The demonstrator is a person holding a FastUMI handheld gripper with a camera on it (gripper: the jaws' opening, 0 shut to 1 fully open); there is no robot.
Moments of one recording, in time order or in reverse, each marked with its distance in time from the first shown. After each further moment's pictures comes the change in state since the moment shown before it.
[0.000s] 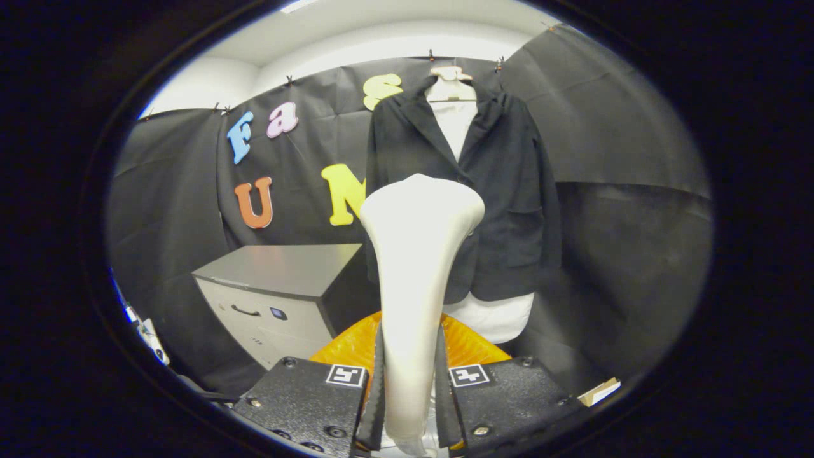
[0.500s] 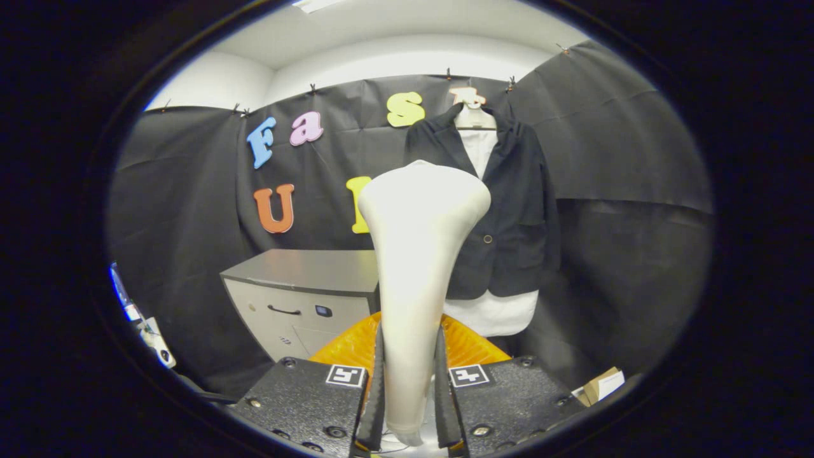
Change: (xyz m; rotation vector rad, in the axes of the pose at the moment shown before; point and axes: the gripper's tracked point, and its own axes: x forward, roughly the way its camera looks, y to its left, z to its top) arm -0.083 0.076 -0.014 -0.031 -0.020 0.052
